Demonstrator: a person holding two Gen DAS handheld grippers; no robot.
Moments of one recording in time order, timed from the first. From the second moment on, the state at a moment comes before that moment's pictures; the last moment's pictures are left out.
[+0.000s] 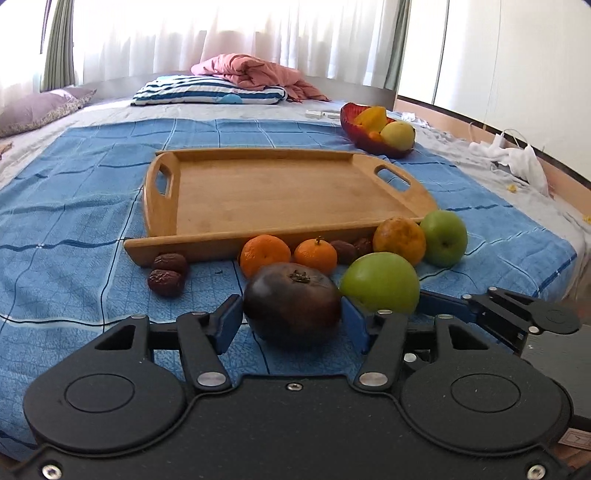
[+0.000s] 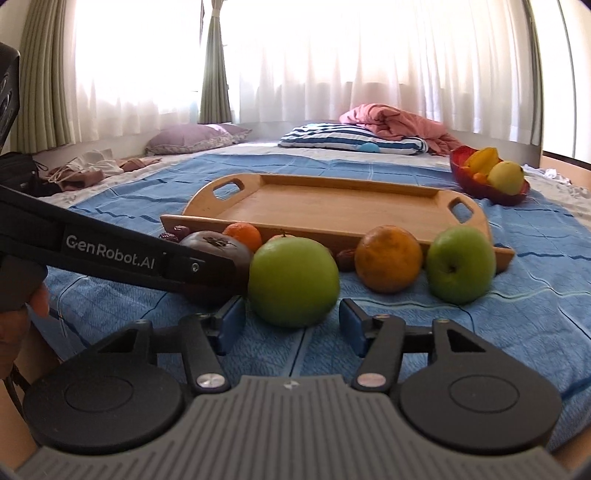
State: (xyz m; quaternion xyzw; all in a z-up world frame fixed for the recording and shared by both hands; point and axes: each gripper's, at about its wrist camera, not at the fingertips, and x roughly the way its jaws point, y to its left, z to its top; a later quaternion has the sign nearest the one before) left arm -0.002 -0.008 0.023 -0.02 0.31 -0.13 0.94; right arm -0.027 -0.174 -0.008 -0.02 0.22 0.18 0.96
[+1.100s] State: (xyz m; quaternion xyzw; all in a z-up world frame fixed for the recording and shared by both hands) left arm -0.002 -0.032 0.005 0.03 0.27 -0.09 0.96; right arm -0.026 -0.202 0.001 0.01 0.21 0.11 0.97
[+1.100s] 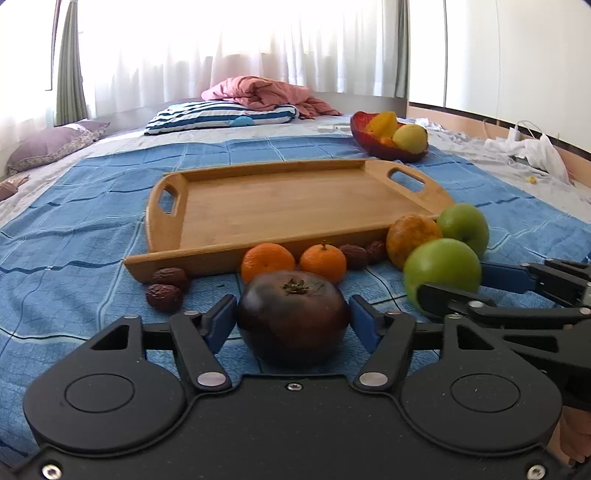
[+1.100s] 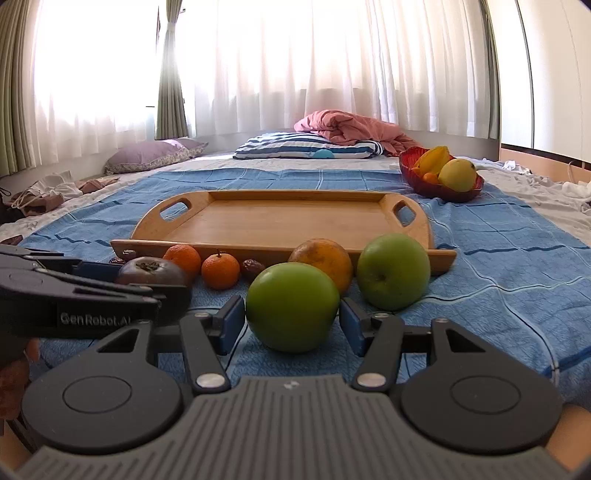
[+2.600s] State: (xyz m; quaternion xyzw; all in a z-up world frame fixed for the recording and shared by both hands) left arm 0.012 -0.004 0.055 -0.05 0.23 -0.07 0.97; right arm -0.014 -0.203 0.031 0.08 0.16 0.13 0.98
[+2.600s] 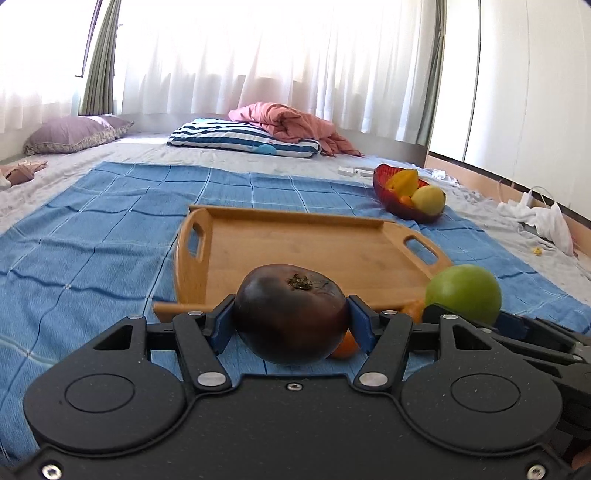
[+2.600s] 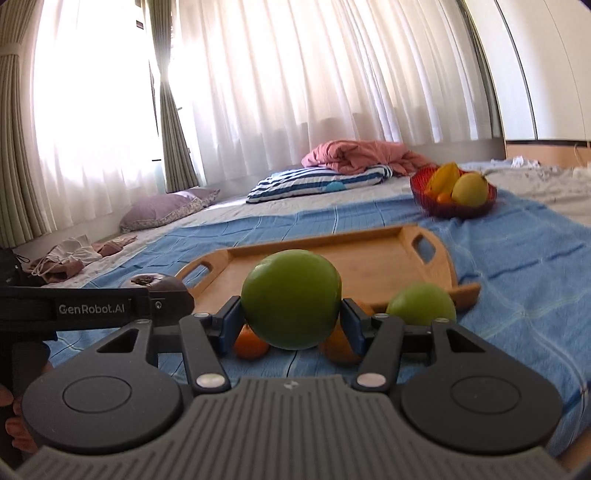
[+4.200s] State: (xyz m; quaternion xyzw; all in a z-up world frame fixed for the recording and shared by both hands) left arm 0.297 0.050 0.039 -0.11 0.36 -0.02 0.93; right arm 0.309 -0.251 0.032 0.11 0.37 0.05 0.92
